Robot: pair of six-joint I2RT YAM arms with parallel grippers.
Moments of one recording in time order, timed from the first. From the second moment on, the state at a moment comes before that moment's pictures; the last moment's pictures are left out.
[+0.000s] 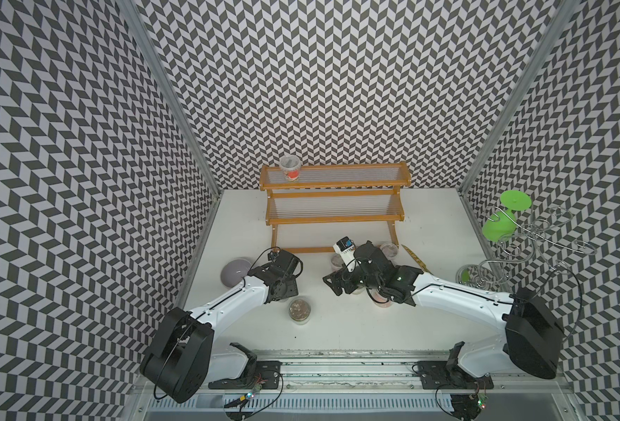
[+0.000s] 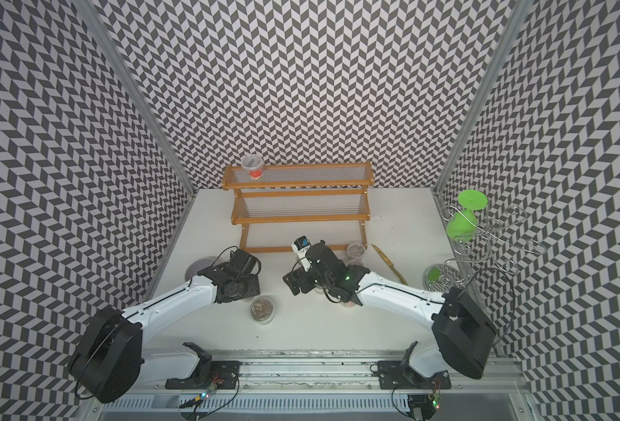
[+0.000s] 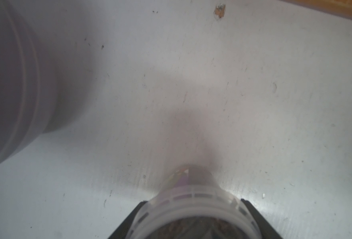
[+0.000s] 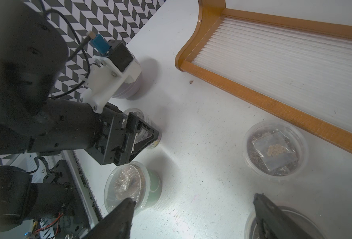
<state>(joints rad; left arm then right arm) -0.50 1.30 0.70 -0.64 -0.23 -0.69 0.91 1.46 0.94 -0.14 -0.07 0.33</state>
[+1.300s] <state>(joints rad) -0.50 1.28 1.26 -0.82 0.18 -0.57 0.92 1.57 0.69 0.88 -0.04 -0.20</state>
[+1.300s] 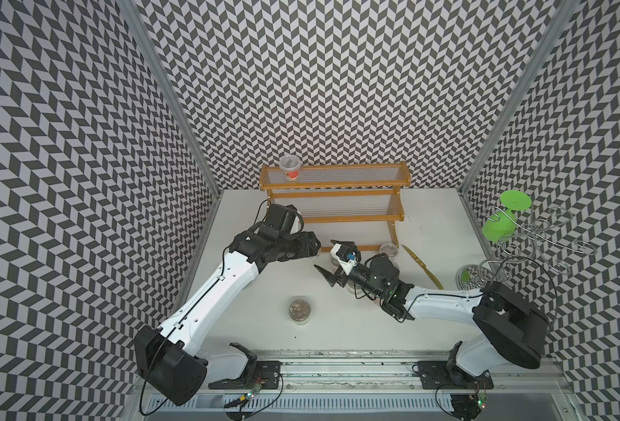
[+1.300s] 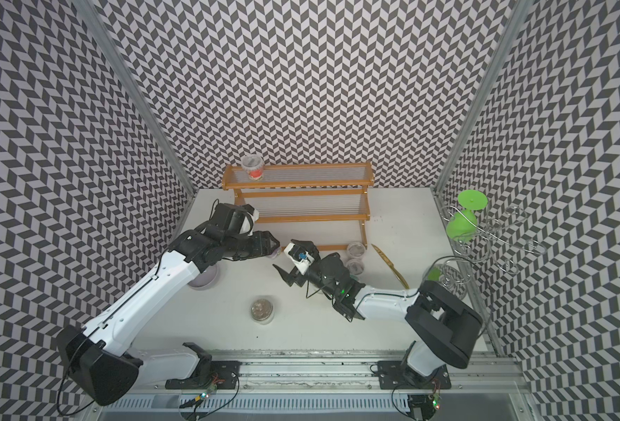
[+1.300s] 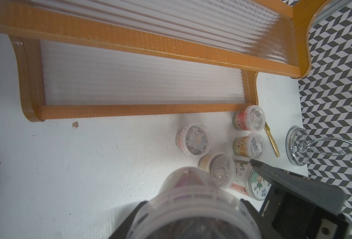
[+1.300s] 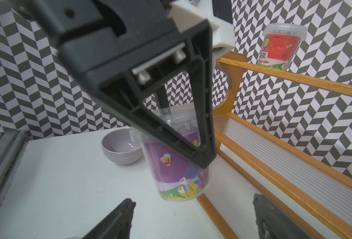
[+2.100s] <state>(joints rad) -0.50 1.27 1.26 -0.82 0.23 -0.57 0.92 1.73 0.74 1.08 -0.13 -0.21</state>
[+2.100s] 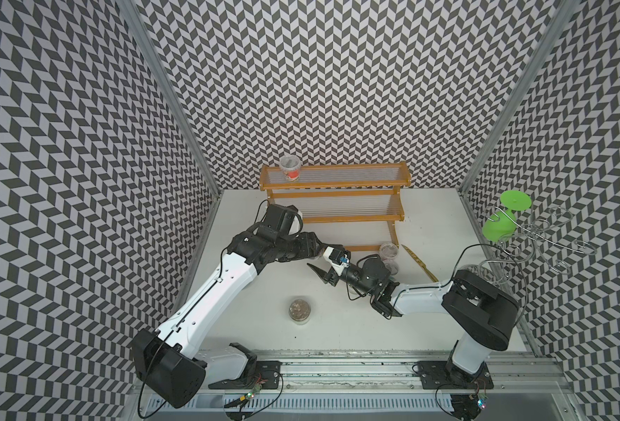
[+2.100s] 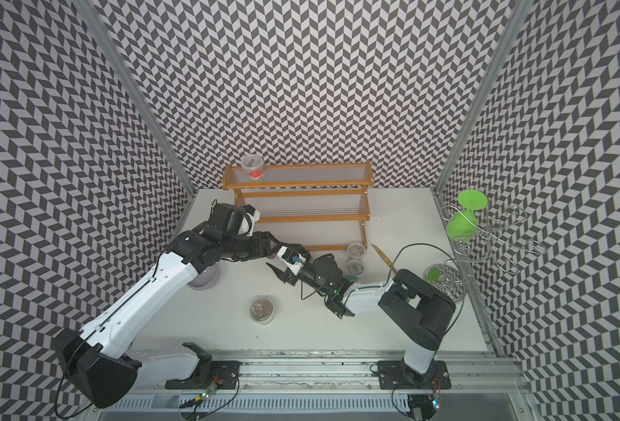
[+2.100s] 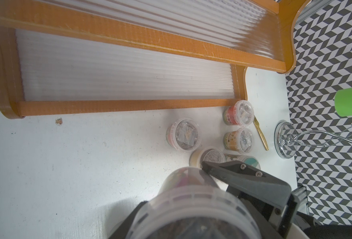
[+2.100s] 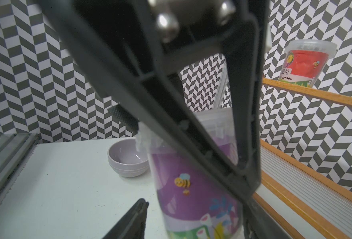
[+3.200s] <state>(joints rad) -0.50 1.27 1.26 -0.82 0.23 -0.57 0.92 1.72 0.76 1.02 -0.13 -0.20</state>
